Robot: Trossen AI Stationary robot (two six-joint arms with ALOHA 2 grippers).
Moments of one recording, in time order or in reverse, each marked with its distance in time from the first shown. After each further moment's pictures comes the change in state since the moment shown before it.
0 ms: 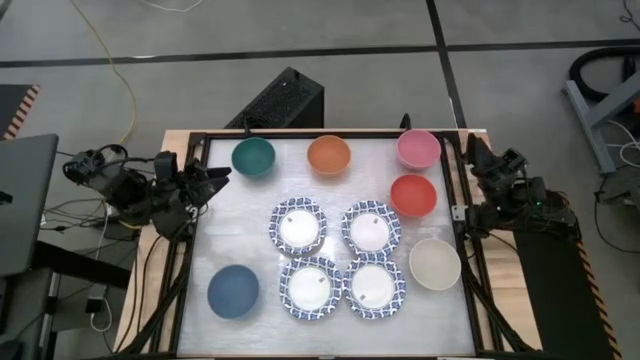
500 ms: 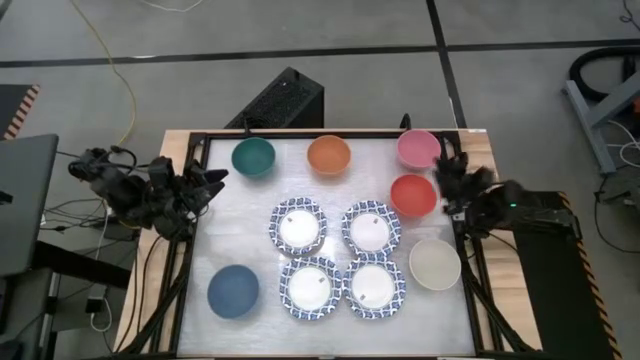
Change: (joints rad) left arm -0.062 -0.007 -0.082 0.246 -0.026 0.215; right arm 0.002 0.003 -0.100 -0.166 -0.265 -0.424
